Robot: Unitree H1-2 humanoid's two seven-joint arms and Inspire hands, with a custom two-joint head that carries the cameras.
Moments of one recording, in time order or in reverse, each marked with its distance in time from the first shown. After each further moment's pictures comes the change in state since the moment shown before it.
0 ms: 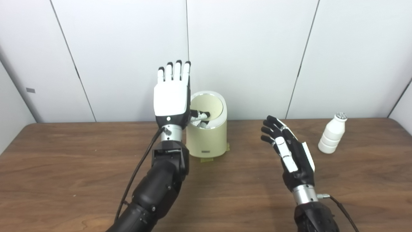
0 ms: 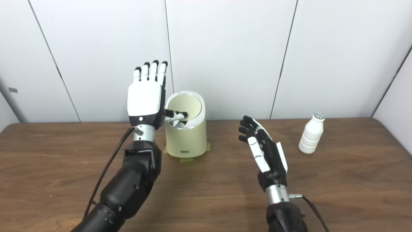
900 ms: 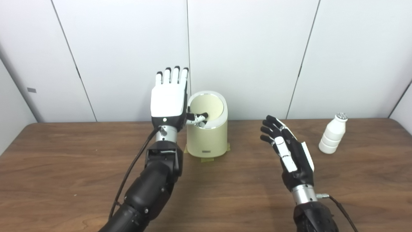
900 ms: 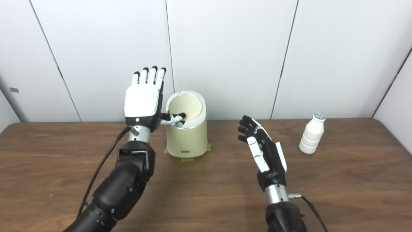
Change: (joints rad) left arm 0.012 0.061 -0.039 0.020 0.018 -0.023 -0.060; right arm 0.000 0.008 0.001 -0.010 -0.003 0.001 -0.001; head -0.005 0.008
